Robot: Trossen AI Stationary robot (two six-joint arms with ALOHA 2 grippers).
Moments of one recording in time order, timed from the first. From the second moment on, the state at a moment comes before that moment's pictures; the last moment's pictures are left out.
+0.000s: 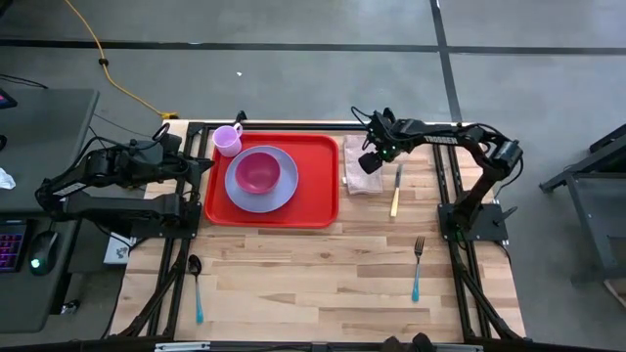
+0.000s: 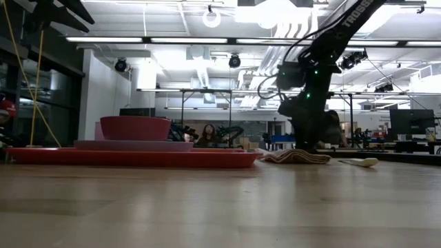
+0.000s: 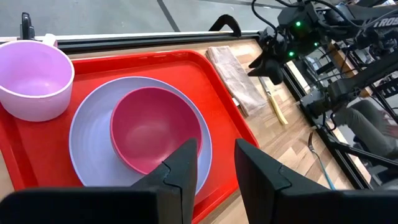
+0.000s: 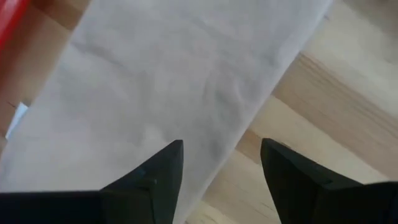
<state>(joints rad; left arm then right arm) 0.15 0.47 0.97 -1.05 -0.35 -0.88 -0.70 1.67 0.98 -0.58 0.01 0.29</state>
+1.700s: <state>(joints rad) 0.15 0.47 0.97 -1.05 -0.39 -0.83 -0.67 1.81 0.99 -0.41 -0.08 0.31</state>
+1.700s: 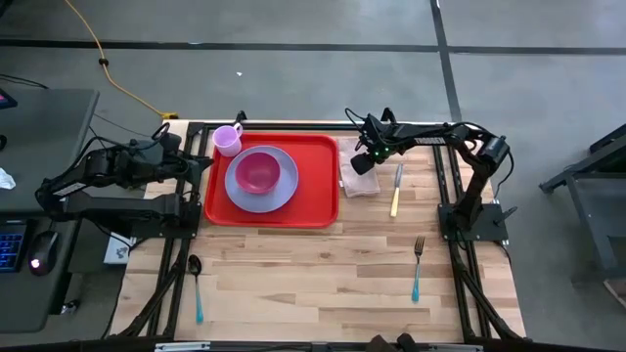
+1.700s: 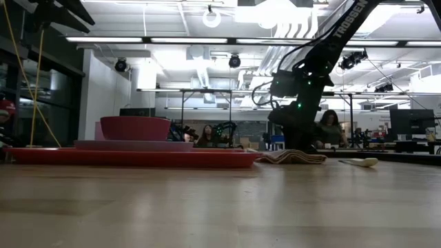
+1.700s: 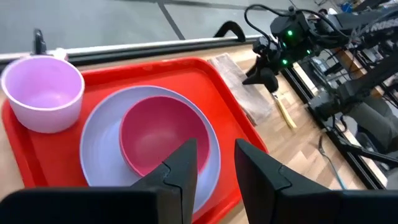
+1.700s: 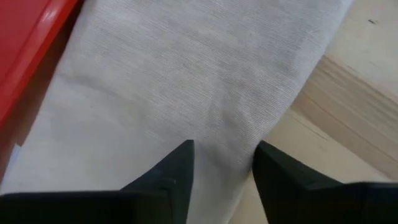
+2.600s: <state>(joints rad) 0.15 0.32 0.96 -0.81 -0.40 -0.57 -0.68 1.86 1.01 -0.43 -0.08 0.32</state>
